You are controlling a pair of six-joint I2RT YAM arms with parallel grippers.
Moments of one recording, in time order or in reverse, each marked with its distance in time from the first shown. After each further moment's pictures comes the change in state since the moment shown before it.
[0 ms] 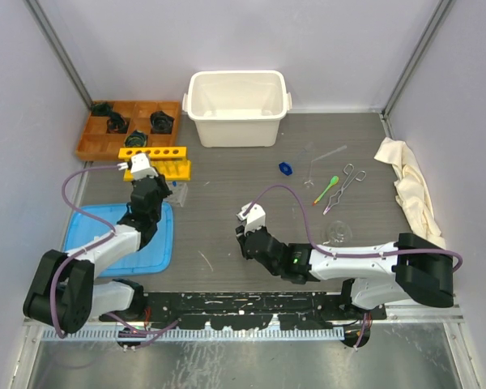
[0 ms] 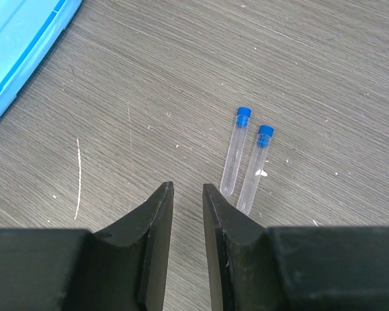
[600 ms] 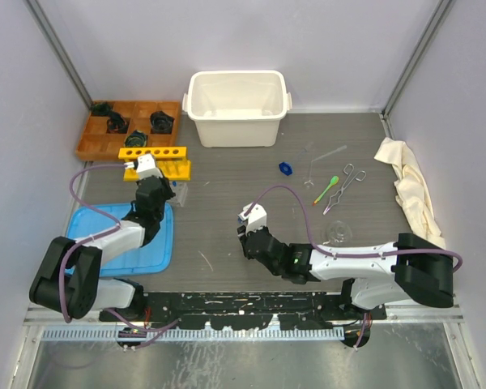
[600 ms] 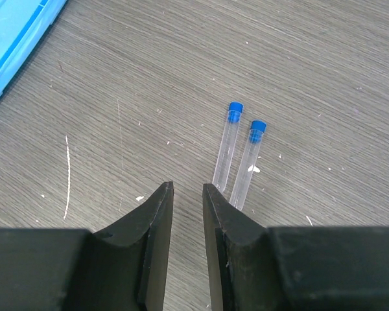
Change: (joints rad) left arm 0.000 0.106 0.006 0.036 0.043 0.002; right arm -0.009 0.000 -0.014 0.000 0.007 0.000
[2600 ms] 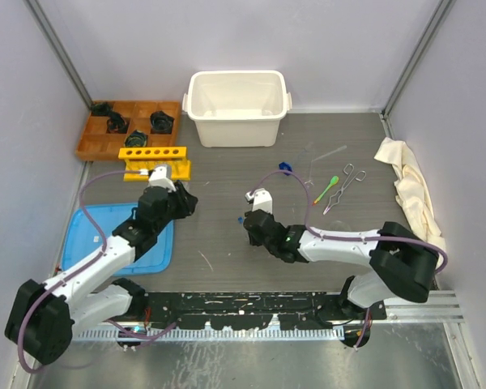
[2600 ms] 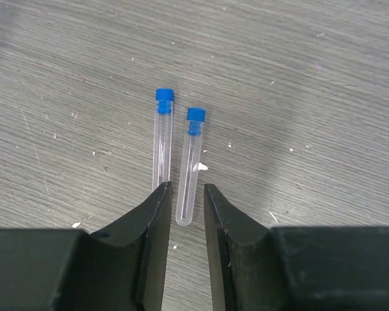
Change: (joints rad) left arm -0.172 -0.339 0.039 -0.474 0.251 -0.219; right arm -0.206 0.121 0.088 -0.169 -0.108 0.115
